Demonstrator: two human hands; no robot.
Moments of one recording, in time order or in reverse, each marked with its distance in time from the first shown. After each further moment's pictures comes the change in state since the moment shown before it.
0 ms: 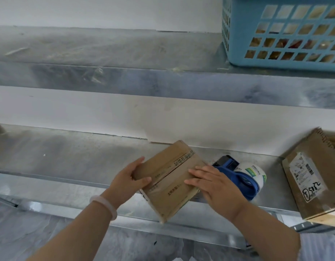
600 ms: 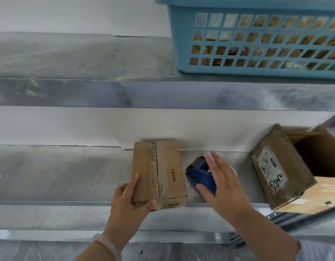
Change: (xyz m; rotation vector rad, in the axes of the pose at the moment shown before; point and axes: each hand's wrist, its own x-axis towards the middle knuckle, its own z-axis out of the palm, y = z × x) left_hand -0.026 0.004 0.081 0.077 0.122 0.075; right_hand -0.046 0.030 -0.036 0.018 0.128 0.483
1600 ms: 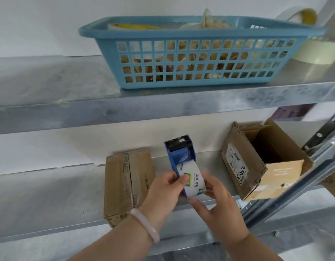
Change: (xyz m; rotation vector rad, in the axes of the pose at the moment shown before) left_hand -0.007 0.161 0.081 -0.403 -0.427 -0.058; right_hand -0.061 0.004 -0.024 0.453 0.335 0.117
